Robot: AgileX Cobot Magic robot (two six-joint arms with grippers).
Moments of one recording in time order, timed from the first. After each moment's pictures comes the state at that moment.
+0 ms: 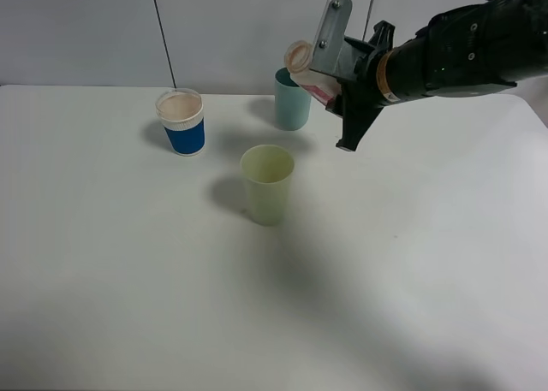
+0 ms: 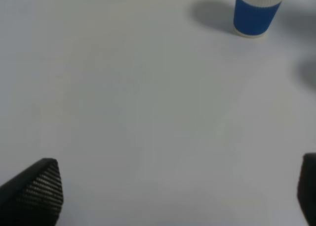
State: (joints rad) left arm -0.06 0.00 -0.51 0.02 1.05 -0.04; right arm 0.48 1.73 -0.98 -1.23 0.06 0.26
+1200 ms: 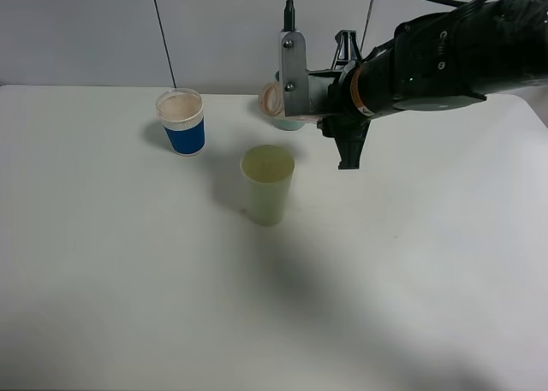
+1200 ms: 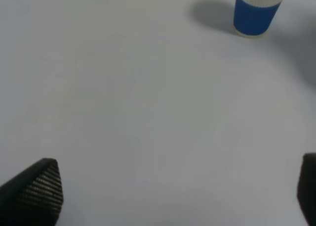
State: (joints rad) left arm -0.06 0.00 -0.51 0.02 1.05 -0.04; right arm 0.63 1.73 -0.98 -1.11 0.23 -0.11
